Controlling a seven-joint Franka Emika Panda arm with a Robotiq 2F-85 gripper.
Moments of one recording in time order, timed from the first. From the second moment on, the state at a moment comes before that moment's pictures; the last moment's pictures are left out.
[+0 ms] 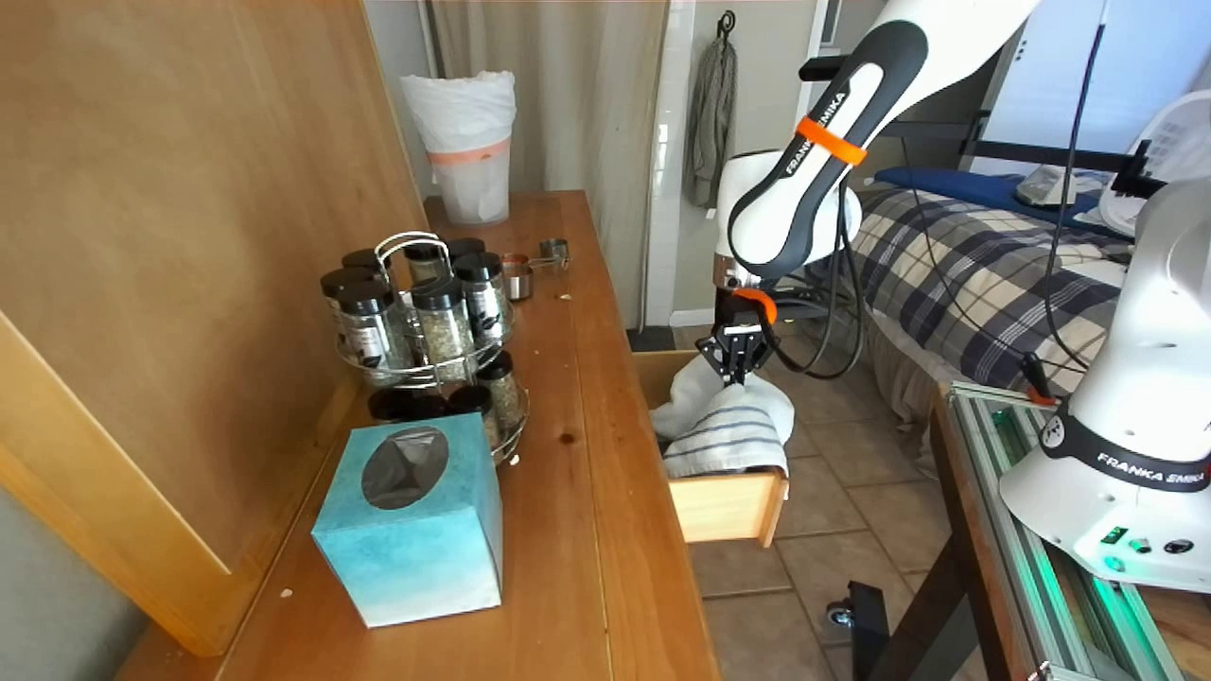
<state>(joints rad) -0.07 0.20 -0.15 -2.55 0.27 2.66 0.54</state>
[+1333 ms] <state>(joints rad) 0.00 -0.37 -0.01 -2.65 0.22 2.86 0.45</state>
